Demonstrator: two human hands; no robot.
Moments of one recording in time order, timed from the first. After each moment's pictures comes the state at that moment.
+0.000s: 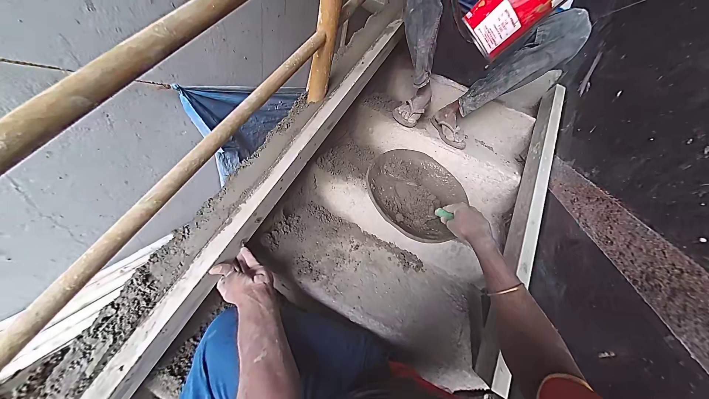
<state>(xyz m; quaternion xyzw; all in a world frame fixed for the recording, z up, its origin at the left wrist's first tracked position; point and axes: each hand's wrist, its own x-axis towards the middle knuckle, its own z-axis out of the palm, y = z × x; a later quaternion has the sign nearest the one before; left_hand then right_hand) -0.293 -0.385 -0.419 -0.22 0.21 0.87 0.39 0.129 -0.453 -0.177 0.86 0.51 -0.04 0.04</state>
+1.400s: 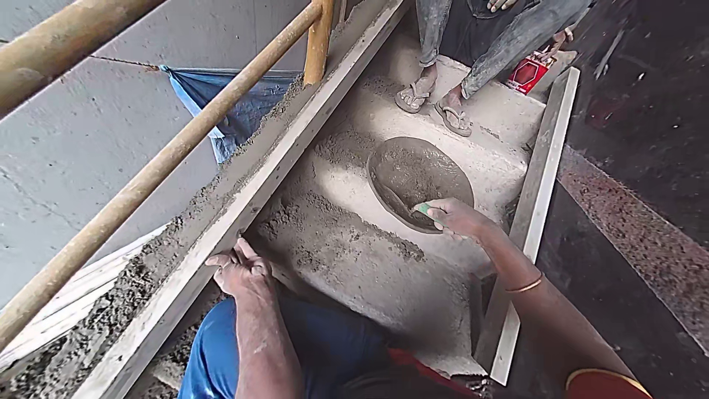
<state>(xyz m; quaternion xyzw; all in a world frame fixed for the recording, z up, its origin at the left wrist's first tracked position) -0.291 -0.389 -0.415 -0.21 0.23 0.86 0.40 0.094 -0.470 -0.163 0.75 0.58 -0.31 -0.06</state>
